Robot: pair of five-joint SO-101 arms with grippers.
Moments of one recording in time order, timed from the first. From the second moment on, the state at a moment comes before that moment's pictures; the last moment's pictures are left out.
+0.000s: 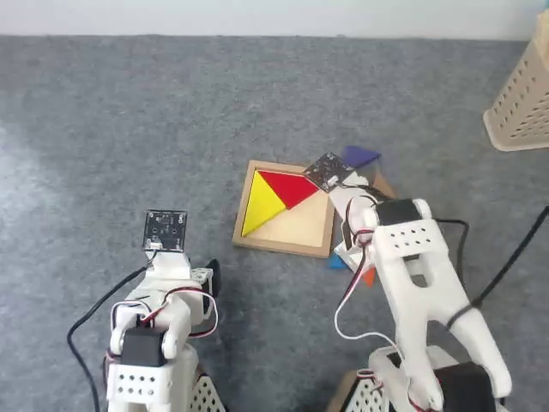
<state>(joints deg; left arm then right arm) -1.8 -103.4 96.7 72.9 8.0 -15.9 -23.7 44.7 67.3 29.7</state>
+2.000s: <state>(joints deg) -1.8 -103.4 96.7 72.9 8.0 -5.3 1.8 35.2 60.8 18.6</state>
